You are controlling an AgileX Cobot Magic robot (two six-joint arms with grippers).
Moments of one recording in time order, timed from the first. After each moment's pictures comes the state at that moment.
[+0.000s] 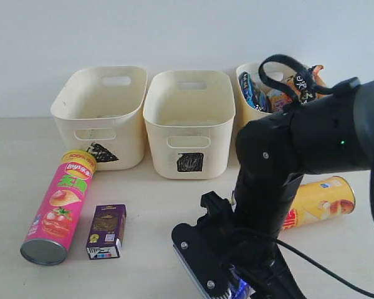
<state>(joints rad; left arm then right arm) 0.05 0.00 0.00 0.02 0.39 -0.21 0.76 1.76 -1.03 0.13 0.80 -1.49</state>
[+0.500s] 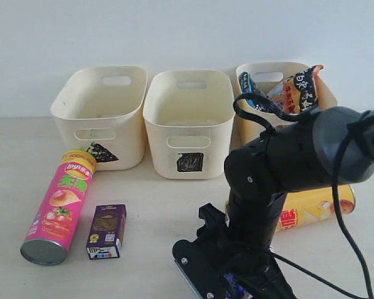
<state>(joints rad) 0.05 0.00 0.00 0.02 0.39 -0.21 0.76 1.87 -1.03 0.06 0.71 -1.49</state>
